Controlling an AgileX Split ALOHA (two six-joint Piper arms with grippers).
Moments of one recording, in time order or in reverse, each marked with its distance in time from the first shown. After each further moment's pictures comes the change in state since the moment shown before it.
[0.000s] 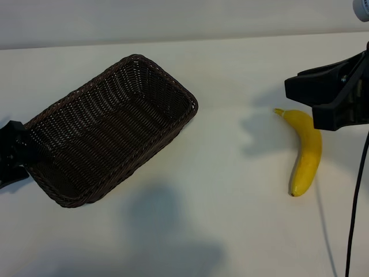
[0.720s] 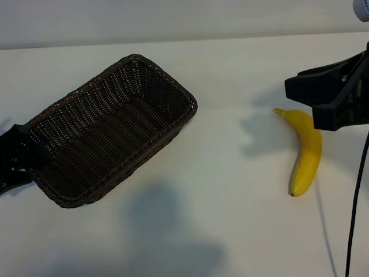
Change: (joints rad) left arm 0.000 0.071 0.000 -0.007 -0.042 0.004; right arm 0.000 0.000 0.000 0.000 0.000 0.000
